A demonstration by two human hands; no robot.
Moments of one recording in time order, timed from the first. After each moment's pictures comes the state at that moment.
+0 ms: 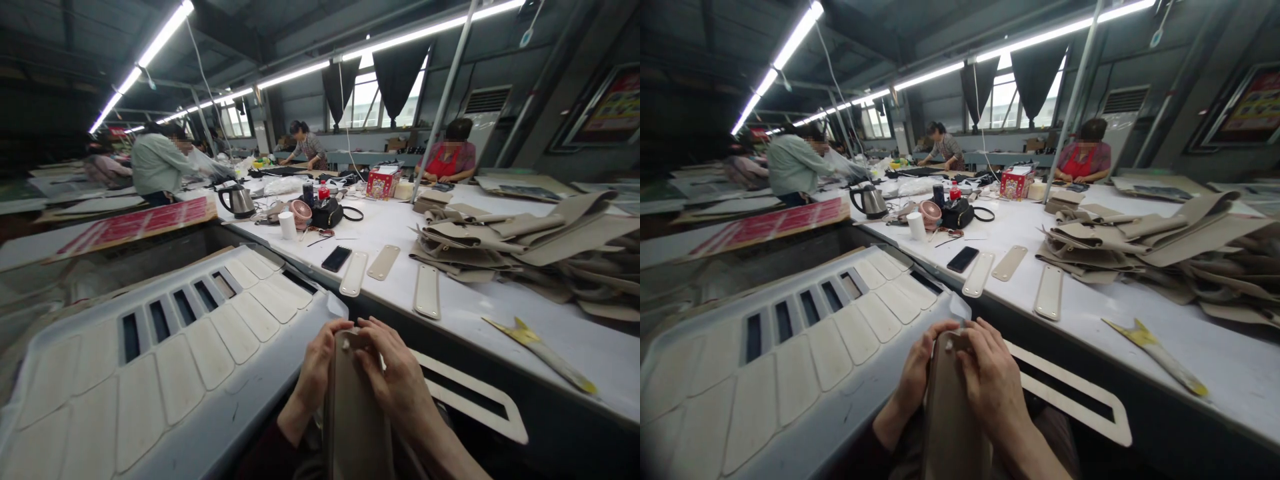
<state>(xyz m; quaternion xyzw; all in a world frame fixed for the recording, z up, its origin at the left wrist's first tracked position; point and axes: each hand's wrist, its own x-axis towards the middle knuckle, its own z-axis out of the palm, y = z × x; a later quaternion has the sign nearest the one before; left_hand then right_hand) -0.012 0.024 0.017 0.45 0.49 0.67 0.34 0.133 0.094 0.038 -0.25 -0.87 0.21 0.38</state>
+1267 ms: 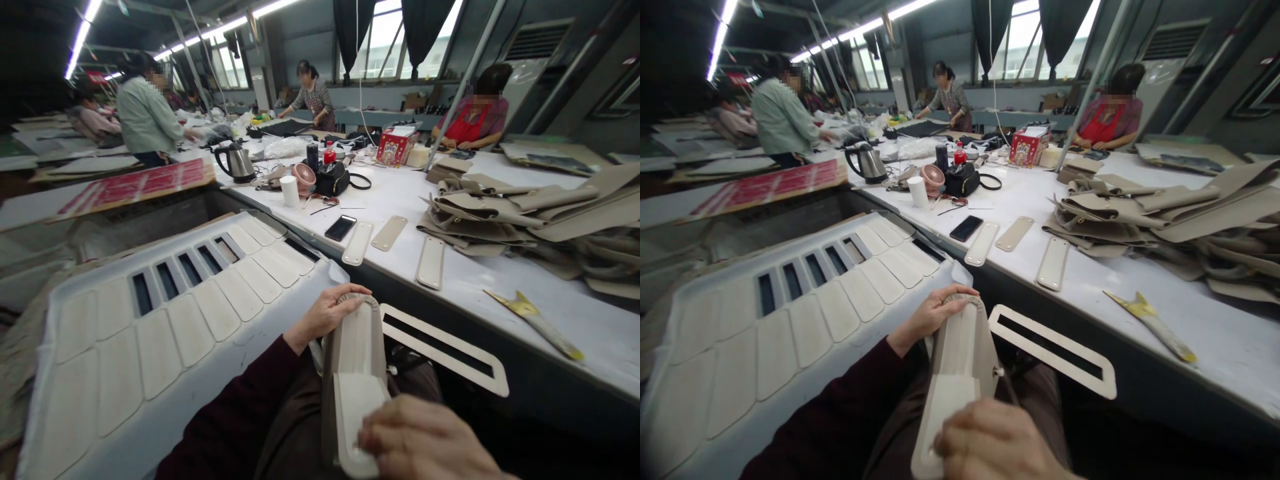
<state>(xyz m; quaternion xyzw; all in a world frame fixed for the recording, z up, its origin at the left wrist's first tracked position) -0.033 0.053 0.028 0.57 0.52 0.51 0.38 0.195 0.040 0.088 0.08 -0.91 0.28 0.28</state>
